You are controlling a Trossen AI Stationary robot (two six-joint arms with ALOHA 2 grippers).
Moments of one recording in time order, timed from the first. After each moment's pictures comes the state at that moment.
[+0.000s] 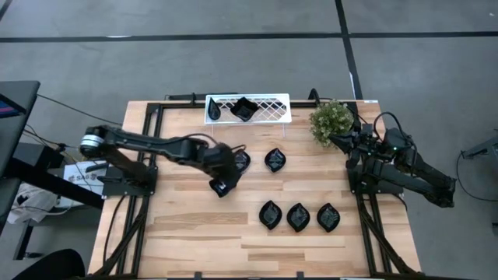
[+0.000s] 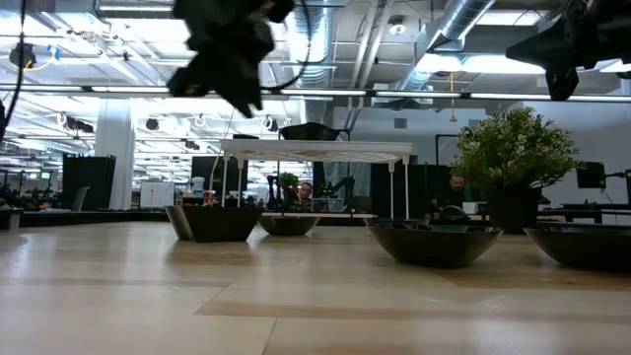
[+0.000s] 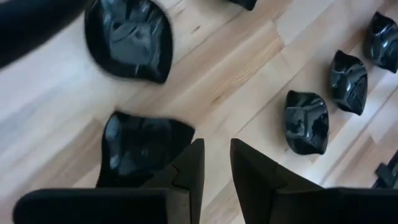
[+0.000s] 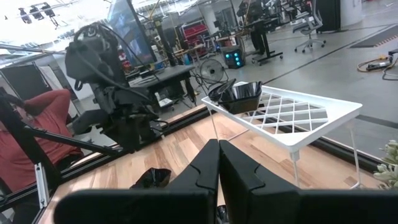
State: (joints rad) left arm -0.10 1.67 1.18 -0.72 -0.09 -0.93; right arm -0.41 0.00 0.36 -0.36 -0.05 0.31
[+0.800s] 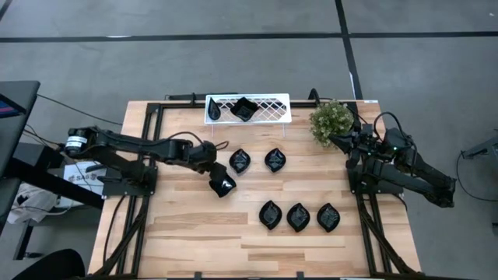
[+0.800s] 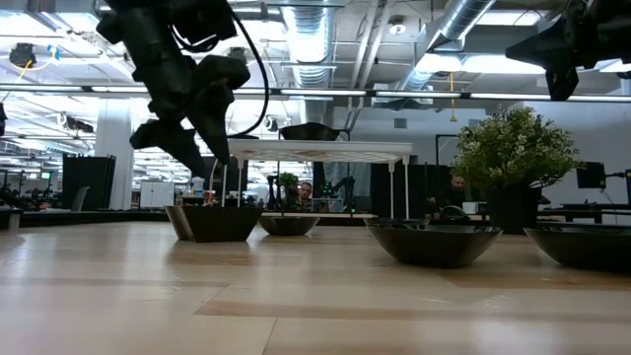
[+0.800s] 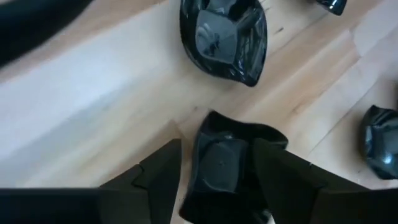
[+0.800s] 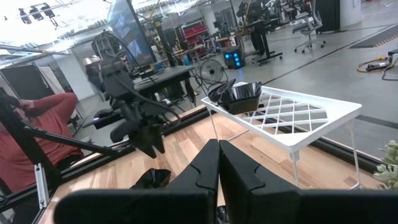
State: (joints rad) left arm 0.01 1.49 0.77 -0.46 -0.11 -0.90; right arm -0.41 0.00 0.36 -0.36 -0.05 0.31
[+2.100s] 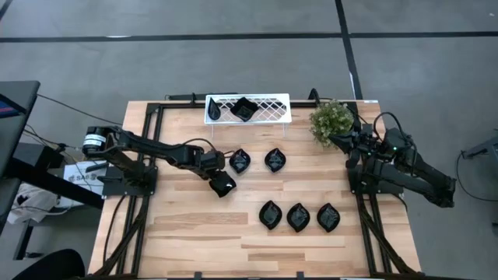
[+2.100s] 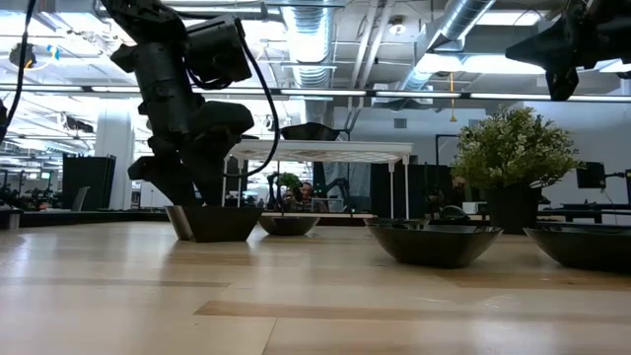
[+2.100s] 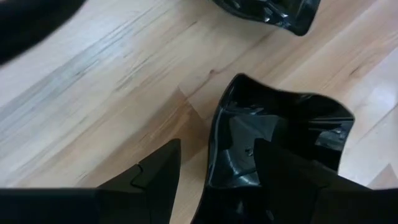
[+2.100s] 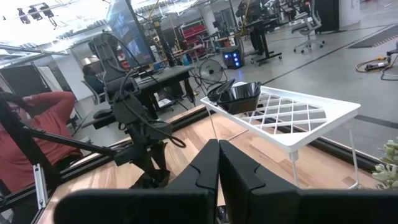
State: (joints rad) left arm -0.01 1.69 0.77 -0.41 -0.03 -0.87; right arm -0.41 0.00 0.36 -0.36 -0.05 0.31
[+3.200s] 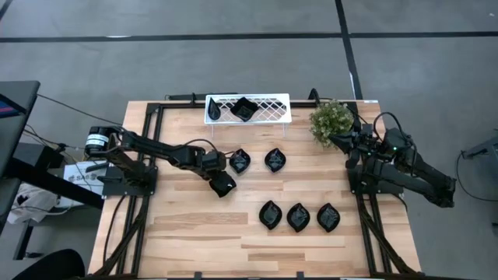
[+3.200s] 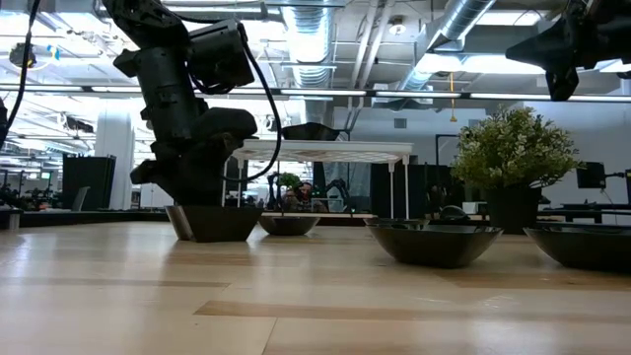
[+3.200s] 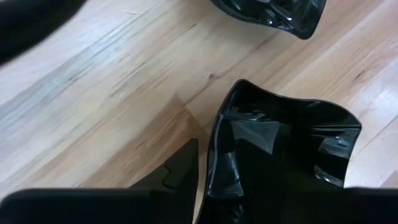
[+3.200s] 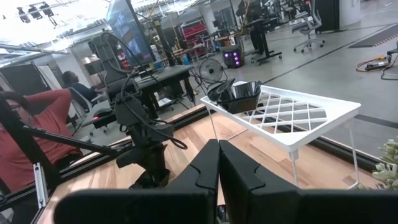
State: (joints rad) left arm 0.00 1.72 0.77 -0.38 -0.03 -0.87; right arm -0.41 0.00 0.36 -0.37 -0.05 0.31
